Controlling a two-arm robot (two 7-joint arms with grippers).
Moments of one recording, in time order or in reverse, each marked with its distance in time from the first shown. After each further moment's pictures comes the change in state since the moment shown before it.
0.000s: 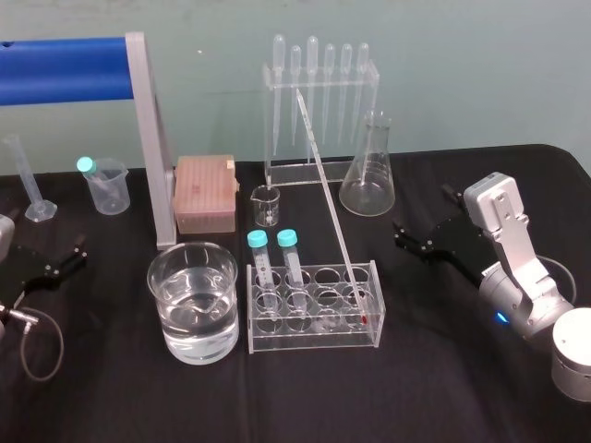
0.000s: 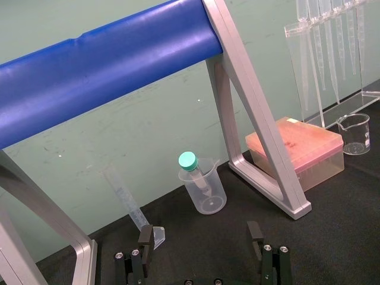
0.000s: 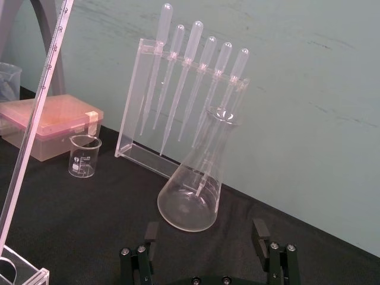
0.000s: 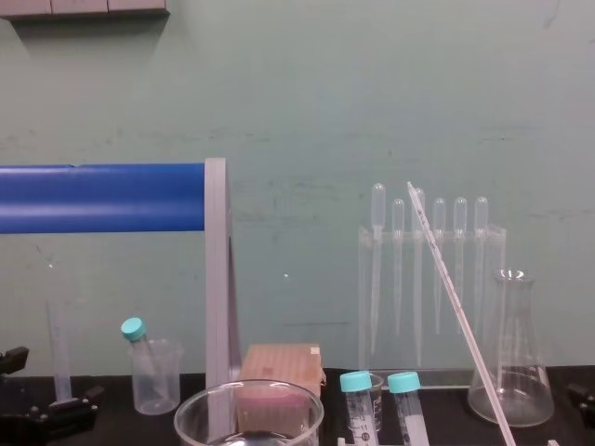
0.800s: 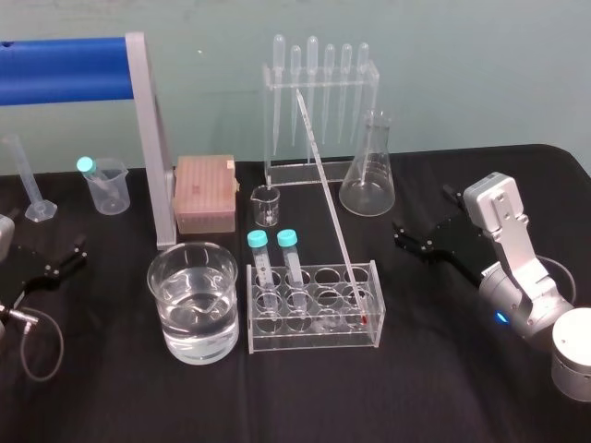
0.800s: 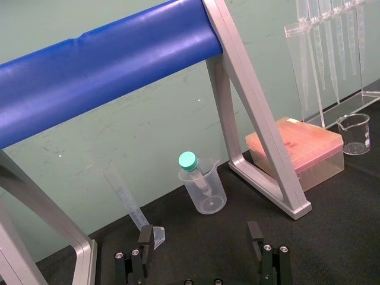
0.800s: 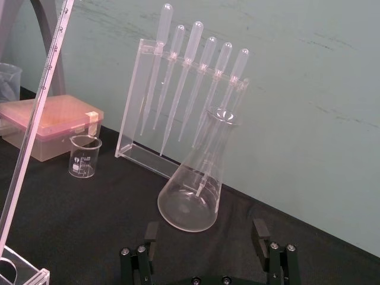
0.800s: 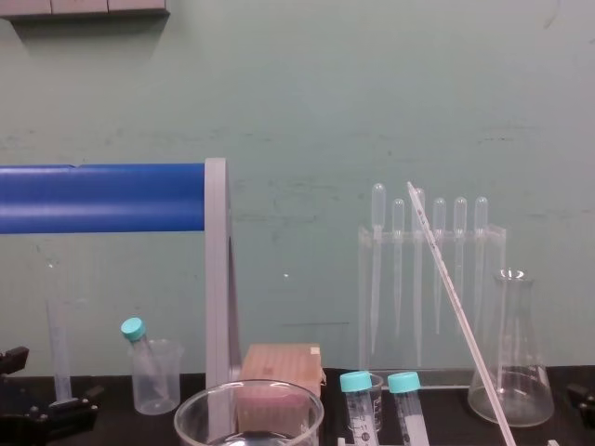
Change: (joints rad) left arm 0.000 0.000 0.000 0.000 0.000 0.000 0.000; right arm 0.000 -0.001 0.000 0.000 0.000 0.000 0.000
